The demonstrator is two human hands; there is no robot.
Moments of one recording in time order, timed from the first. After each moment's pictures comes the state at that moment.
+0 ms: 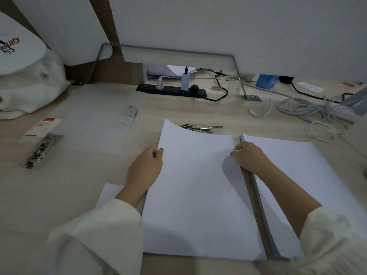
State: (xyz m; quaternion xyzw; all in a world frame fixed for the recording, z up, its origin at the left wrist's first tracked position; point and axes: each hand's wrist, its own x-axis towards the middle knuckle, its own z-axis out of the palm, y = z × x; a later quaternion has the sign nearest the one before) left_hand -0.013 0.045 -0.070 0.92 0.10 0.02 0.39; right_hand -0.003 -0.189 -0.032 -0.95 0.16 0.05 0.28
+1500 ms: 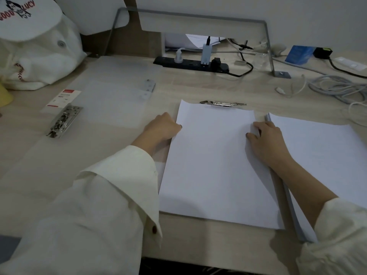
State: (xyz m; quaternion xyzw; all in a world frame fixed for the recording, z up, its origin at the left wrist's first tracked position) left_hand 0.032 0.063 -0.056 0.94 0.08 -0.13 0.30; right_hand -0.003 -0.182 -0.067 -0.97 0.07 -0.06 0.24
